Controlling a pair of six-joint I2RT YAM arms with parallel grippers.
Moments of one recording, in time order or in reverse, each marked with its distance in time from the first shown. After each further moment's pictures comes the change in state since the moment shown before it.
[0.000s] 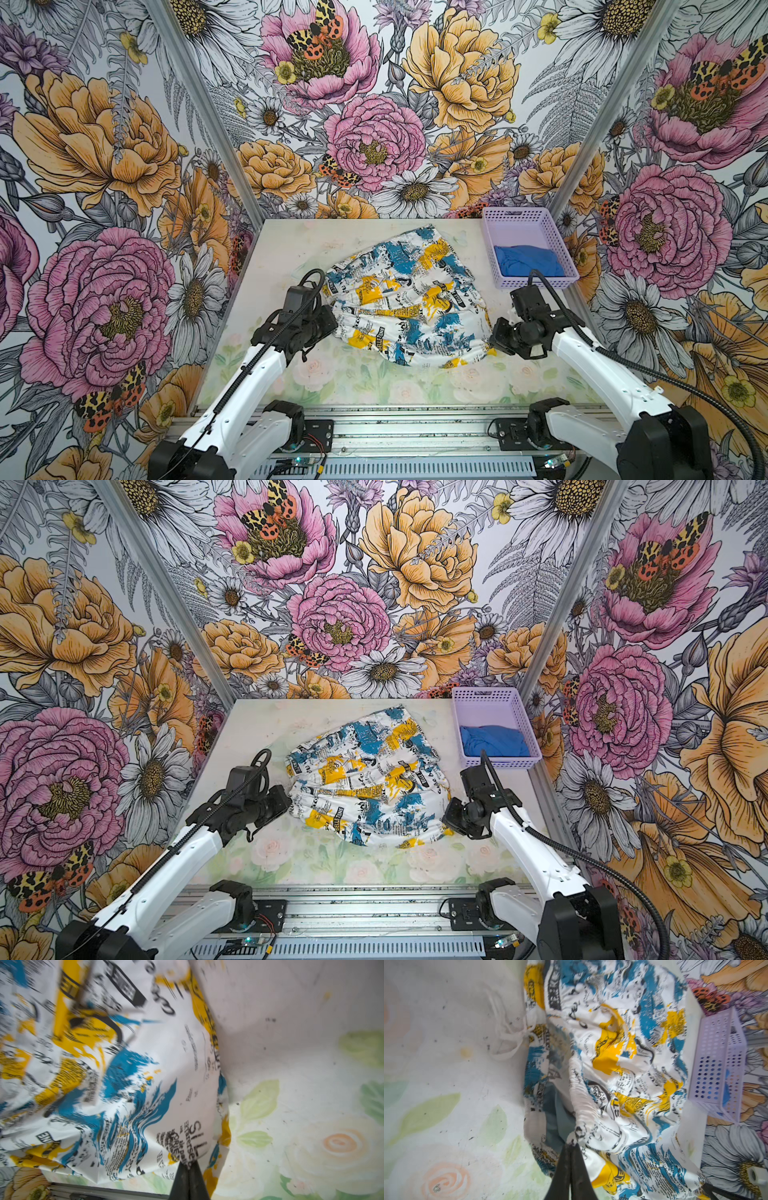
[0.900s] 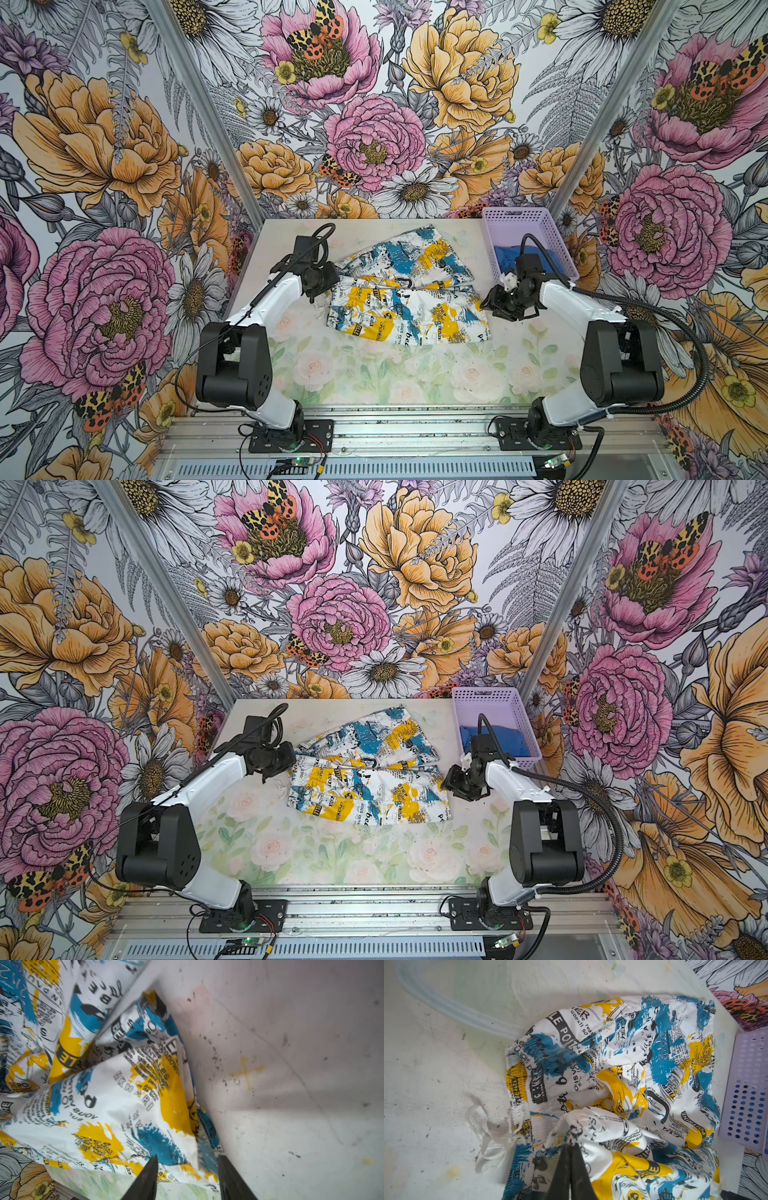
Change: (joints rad) left arm 0.100 0.571 0.372 0.061 0.014 0.196; right arm -0.161 0.446 0.081 0.231 -0.147 -0.253
